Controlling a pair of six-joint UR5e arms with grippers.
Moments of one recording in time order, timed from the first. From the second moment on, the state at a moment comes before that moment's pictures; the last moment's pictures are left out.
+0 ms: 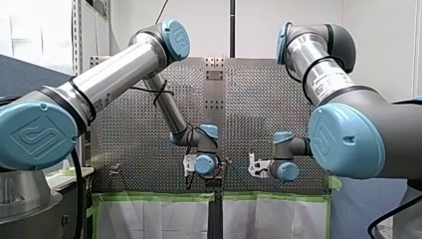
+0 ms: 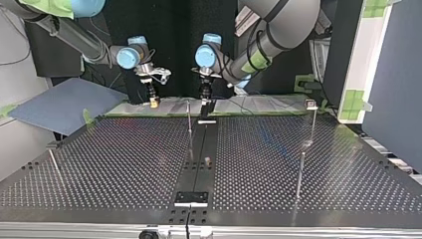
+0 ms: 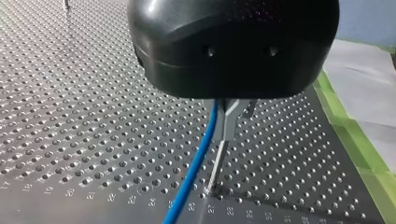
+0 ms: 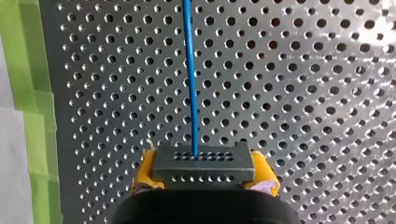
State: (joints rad) left arm -0.63 -2.47 -1.59 -2.36 -2.01 -1.68; right arm 1.90 -0.67 1.73 -0.93 1.37 1.53
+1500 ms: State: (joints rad) left arm -0.59 -2.55 -1.47 -2.43 -1.95 -1.73; right arm 1.86 -0.67 1.70 -0.91 1.37 1.53
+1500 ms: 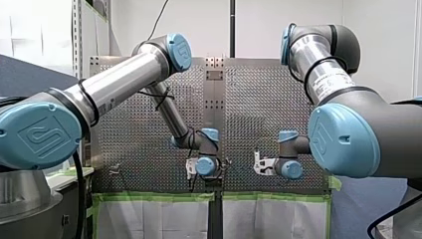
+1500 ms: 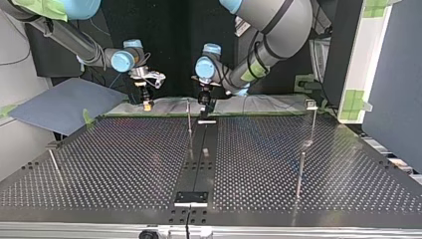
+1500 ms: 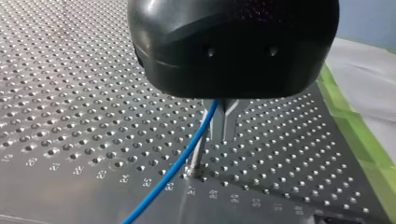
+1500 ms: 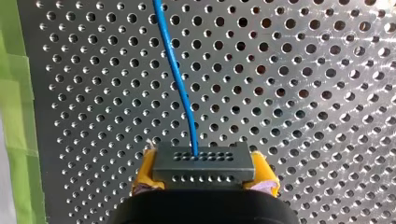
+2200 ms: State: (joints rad) left arm -0.54 -2.55 -1.40 -2.52 -1.87 -1.74; right arm 1.86 -0.67 1.67 -0.91 1.37 1.53
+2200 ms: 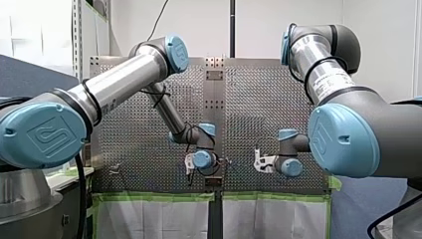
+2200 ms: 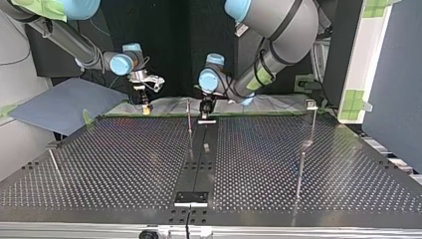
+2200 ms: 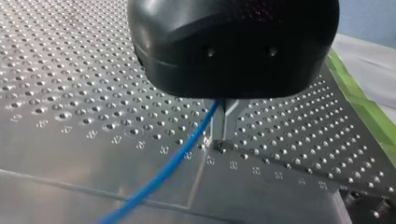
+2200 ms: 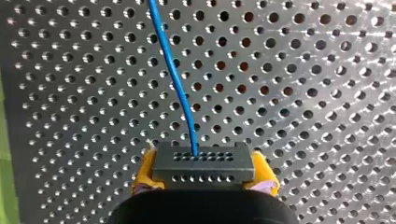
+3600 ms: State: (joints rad) left arm -0.59 -2.54 -1.40 -2.66 -1.76 -1.69; right arm 1.85 -0.66 1.64 -0.86 1.37 1.52
